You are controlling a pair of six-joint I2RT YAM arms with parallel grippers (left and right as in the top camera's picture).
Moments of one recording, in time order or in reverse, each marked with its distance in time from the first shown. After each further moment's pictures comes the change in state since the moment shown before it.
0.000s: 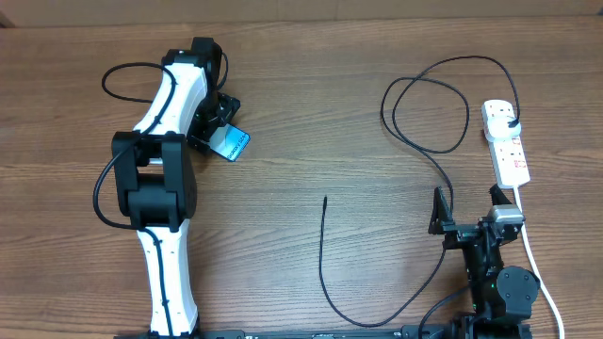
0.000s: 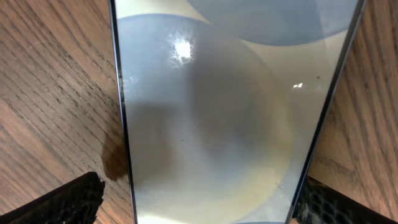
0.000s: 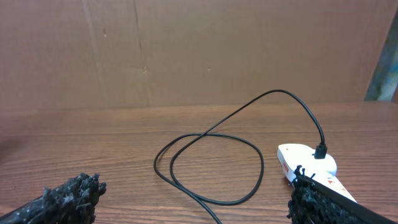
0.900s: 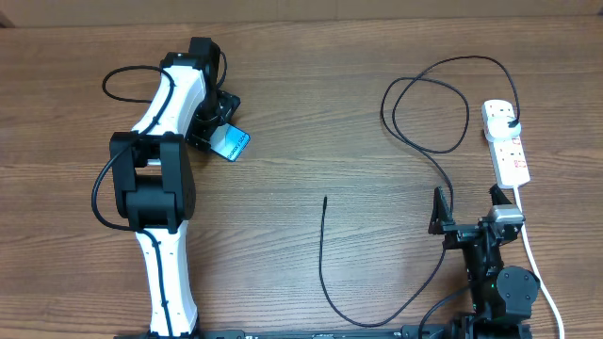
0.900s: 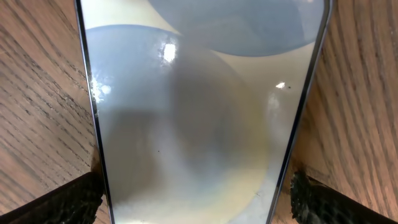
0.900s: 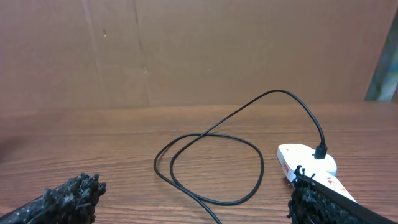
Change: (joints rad) left arm 0.005 -0.016 -0.037 0.085 0.019 0.000; right arm 0.000 0.000 0.000 0.001 0.000 0.000
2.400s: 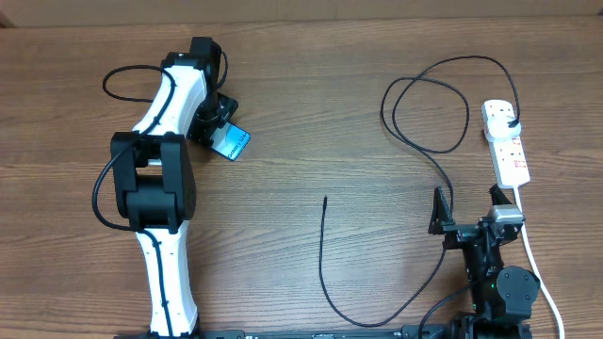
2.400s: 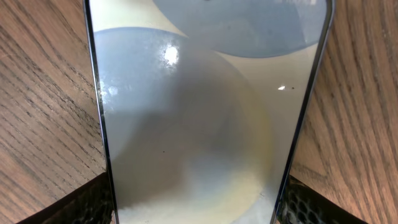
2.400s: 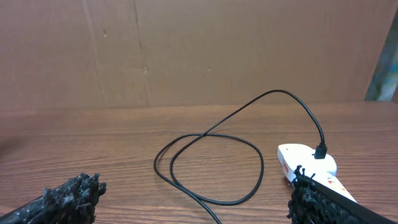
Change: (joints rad) left arm 0.000 0.000 0.000 0.005 -0.012 0.000; right arm 0.000 0.000 0.000 0.000 0.001 0.000
